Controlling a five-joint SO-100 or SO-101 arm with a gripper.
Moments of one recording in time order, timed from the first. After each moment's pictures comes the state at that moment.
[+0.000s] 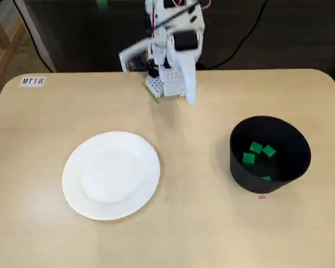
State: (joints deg) arm -8.8 184.4 152.9 56.0 -4.7
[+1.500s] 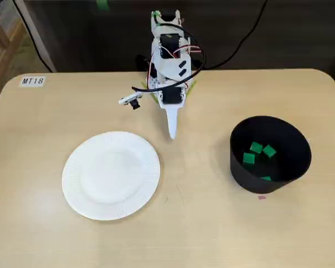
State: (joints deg) arm -1.2 186.2 172.8 55.5 -4.0
